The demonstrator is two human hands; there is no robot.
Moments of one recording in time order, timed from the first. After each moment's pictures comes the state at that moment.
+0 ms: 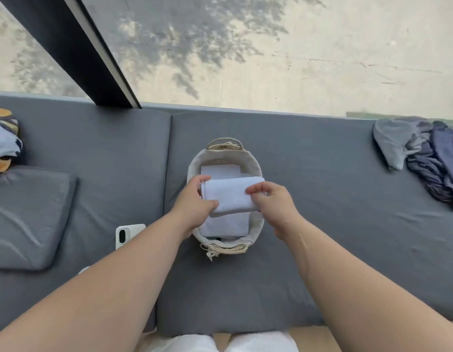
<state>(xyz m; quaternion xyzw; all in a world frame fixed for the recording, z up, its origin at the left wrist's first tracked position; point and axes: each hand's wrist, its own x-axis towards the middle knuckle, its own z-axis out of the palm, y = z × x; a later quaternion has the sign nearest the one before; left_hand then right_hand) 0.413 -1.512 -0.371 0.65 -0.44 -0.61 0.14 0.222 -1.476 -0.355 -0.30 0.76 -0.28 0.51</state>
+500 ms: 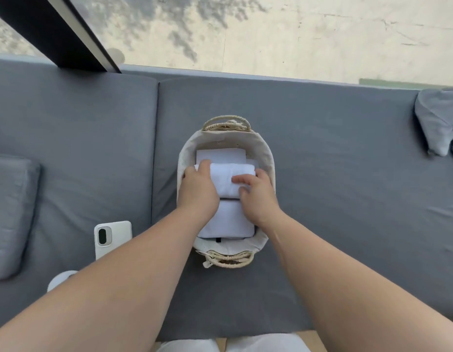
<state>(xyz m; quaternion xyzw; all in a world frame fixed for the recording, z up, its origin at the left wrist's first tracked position) 0.379 -1.545 -0.462 0.68 -0.61 -0.39 -0.04 0.237 -1.506 -0.470 -0.45 0.76 -0.14 0.45</state>
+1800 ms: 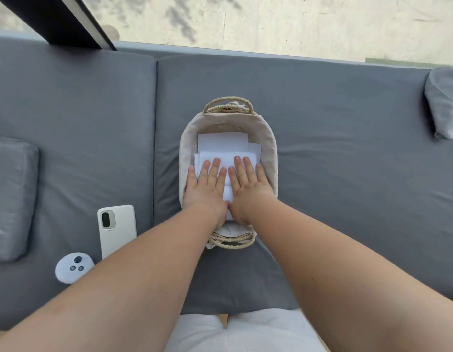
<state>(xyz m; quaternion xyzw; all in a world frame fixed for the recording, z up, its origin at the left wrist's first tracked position) 0.375 -1.505 -0.482 0.46 -0.78 -0.18 -0.39 0.257 -1.496 -0.485 -0.68 0.55 0.42 0.24</state>
